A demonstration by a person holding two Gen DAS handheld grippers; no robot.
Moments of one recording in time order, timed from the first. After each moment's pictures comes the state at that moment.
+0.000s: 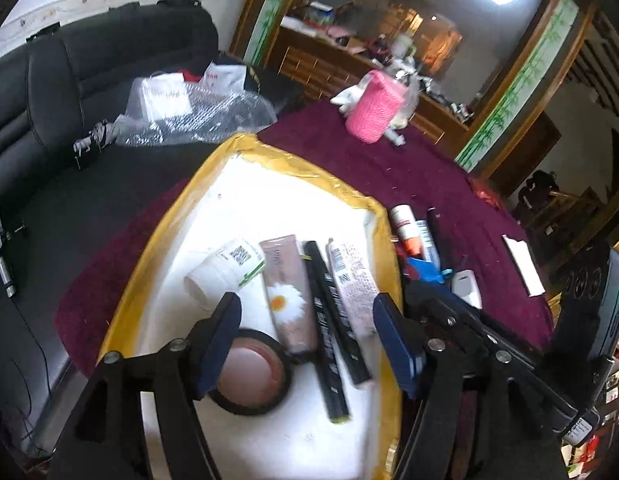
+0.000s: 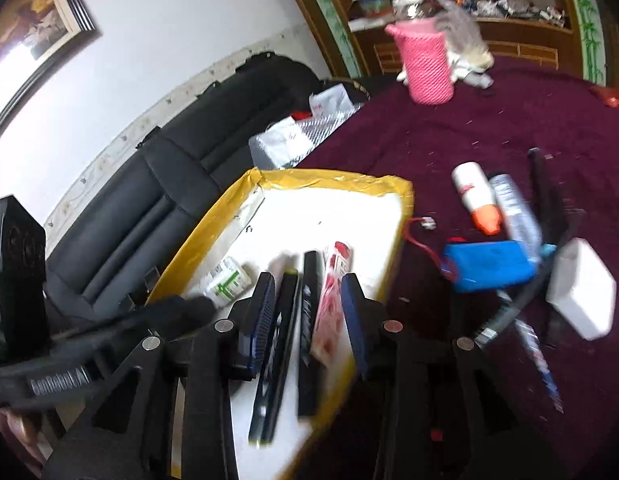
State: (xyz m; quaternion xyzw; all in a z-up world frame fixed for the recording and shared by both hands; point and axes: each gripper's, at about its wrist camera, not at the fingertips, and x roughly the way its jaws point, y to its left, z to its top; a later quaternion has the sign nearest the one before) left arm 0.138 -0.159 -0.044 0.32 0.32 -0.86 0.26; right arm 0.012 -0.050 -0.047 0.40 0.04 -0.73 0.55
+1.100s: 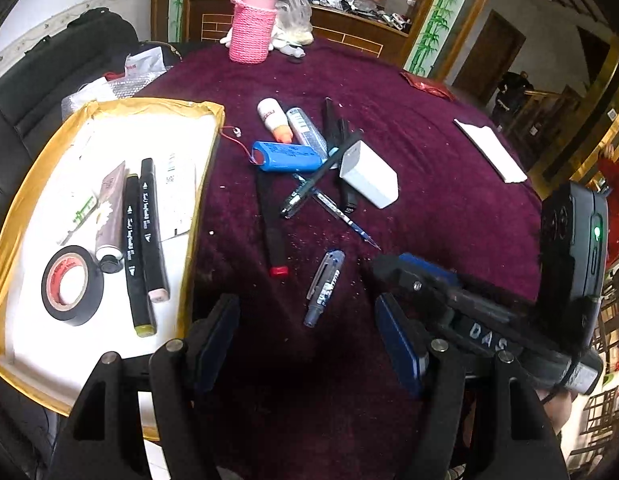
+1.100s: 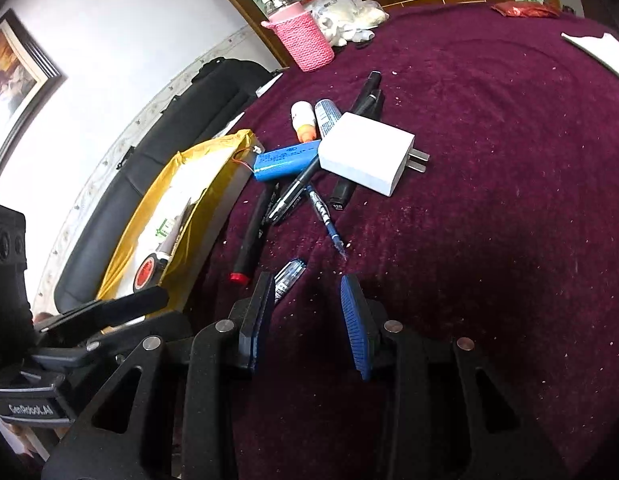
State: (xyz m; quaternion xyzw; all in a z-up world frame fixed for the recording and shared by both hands) left arm 0.058 -0.022 -0.058 0.43 0.23 -0.85 0.19; right arm -0.050 0.102 -0.095 0.47 -0.02 -0.72 0.50
